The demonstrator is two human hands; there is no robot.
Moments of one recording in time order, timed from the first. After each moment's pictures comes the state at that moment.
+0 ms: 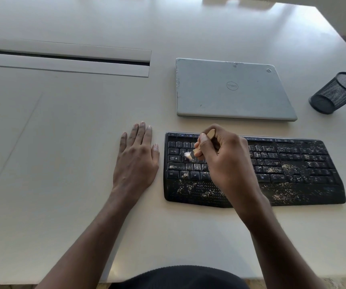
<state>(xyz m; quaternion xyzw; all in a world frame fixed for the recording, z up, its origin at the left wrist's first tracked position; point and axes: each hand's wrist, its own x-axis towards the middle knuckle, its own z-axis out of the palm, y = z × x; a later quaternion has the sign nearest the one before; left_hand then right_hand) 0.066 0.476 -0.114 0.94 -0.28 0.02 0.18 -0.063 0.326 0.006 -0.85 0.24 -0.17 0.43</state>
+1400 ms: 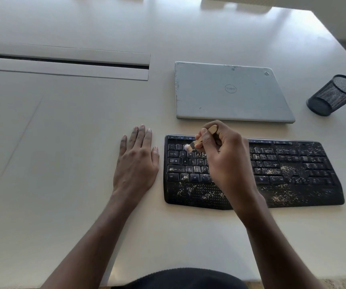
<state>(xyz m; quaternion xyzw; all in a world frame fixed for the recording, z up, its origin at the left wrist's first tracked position) 0.066 0.476 -0.114 0.94 -0.28 0.03 0.17 -0.058 0.325 0.006 -0.85 0.24 -0.23 0.42</state>
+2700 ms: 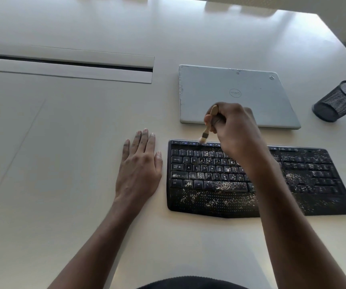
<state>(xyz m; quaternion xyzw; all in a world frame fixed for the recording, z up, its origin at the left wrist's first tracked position) 0.067 0.476 -0.116 0.94 -0.28 0.02 0.17 -0.005 0.276 0.023 -0.90 0.23 -0.12 0.34</state>
